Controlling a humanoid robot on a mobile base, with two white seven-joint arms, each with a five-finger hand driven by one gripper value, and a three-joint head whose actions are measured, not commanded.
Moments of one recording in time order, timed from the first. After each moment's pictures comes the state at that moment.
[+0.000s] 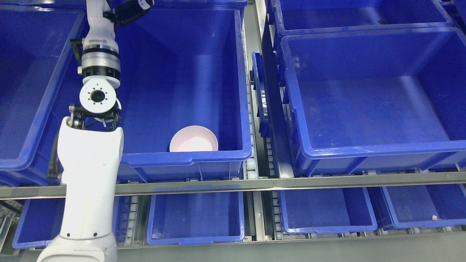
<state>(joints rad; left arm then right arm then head) -0.86 0.03 0.00 -1.45 -0.17 0.11 0.16 0.00 0.00 0.00 0.00 0.00 0.04 0.01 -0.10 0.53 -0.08</state>
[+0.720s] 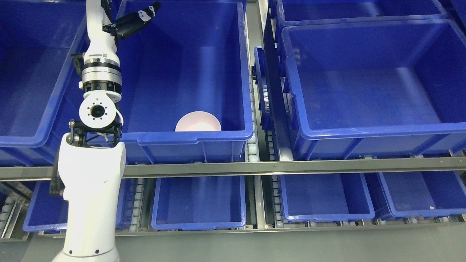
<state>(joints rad) -0.80 0.01 0.00 -1.56 -0.16 0.18 0.16 0.00 0.00 0.00 0.00 0.00 0.04 0.01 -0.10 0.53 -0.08</state>
